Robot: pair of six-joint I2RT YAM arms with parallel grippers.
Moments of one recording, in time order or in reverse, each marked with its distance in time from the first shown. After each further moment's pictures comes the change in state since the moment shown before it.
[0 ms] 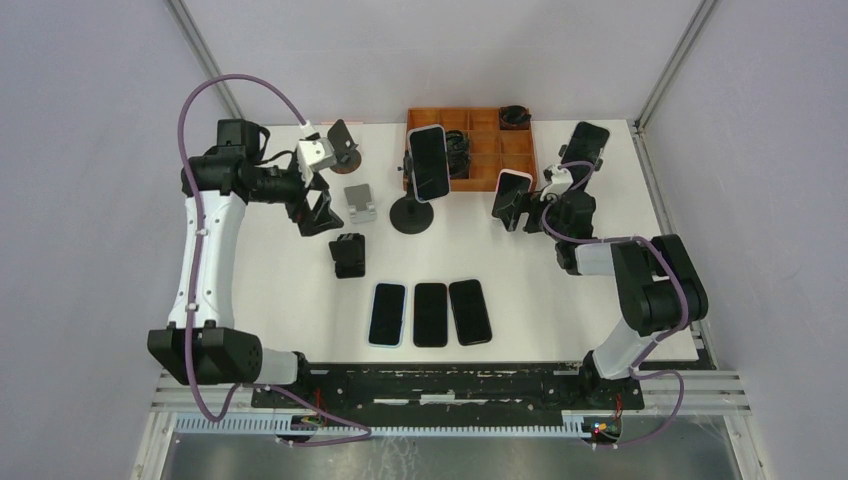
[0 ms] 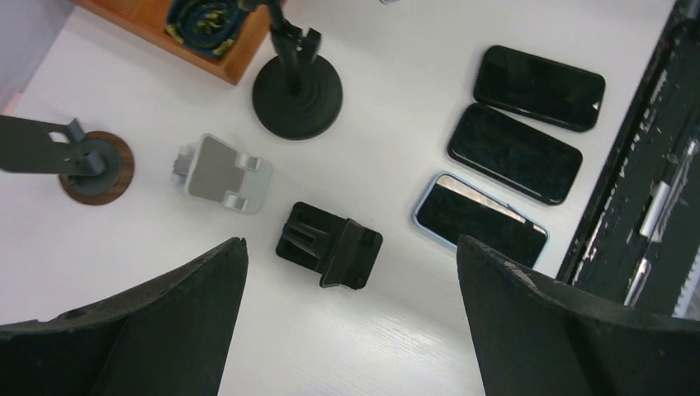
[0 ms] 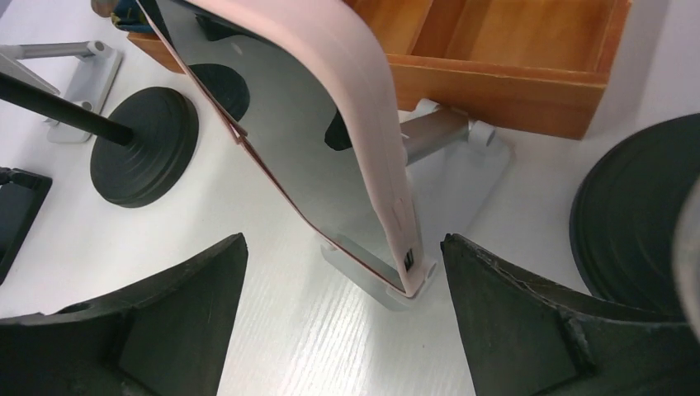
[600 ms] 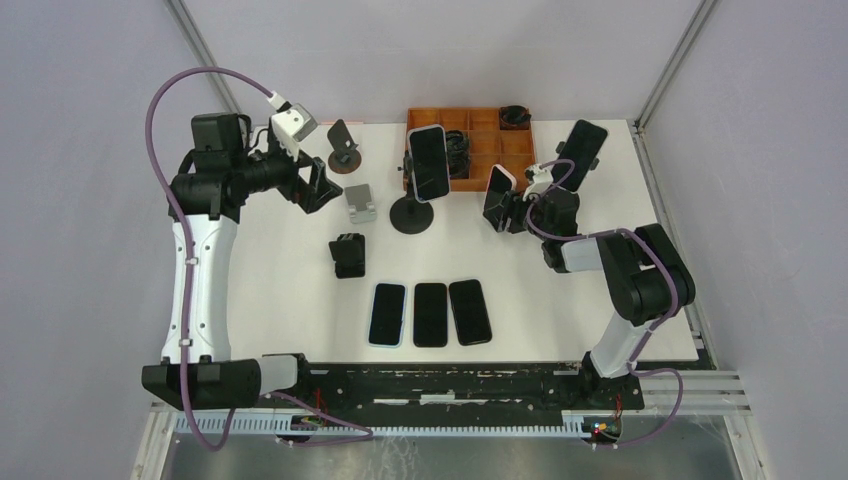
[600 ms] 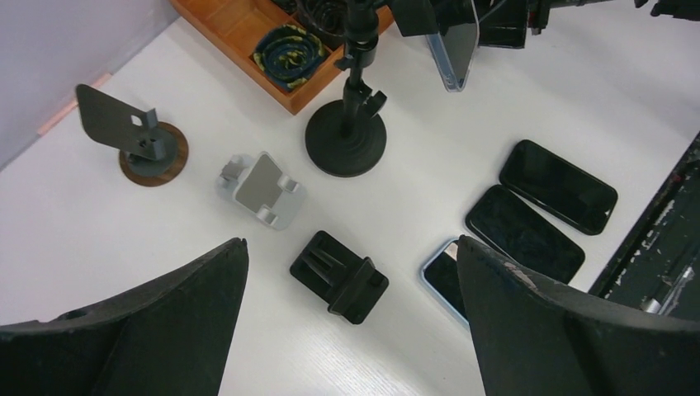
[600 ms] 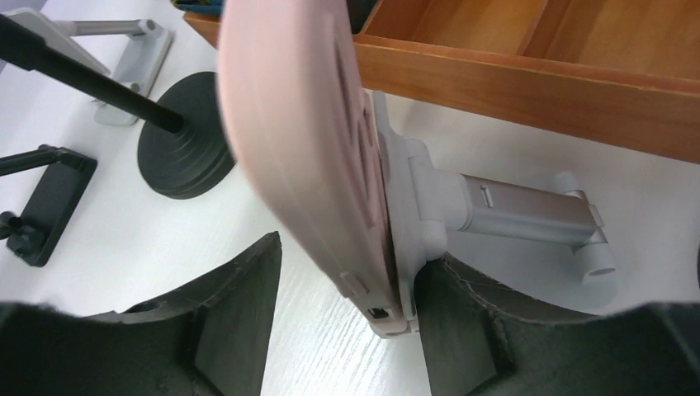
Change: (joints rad) left arm 0.000 -0.116 -0.016 0.325 -0.105 -0.472; right arm 0.092 0.074 0.045 0.052 -0.035 0.032
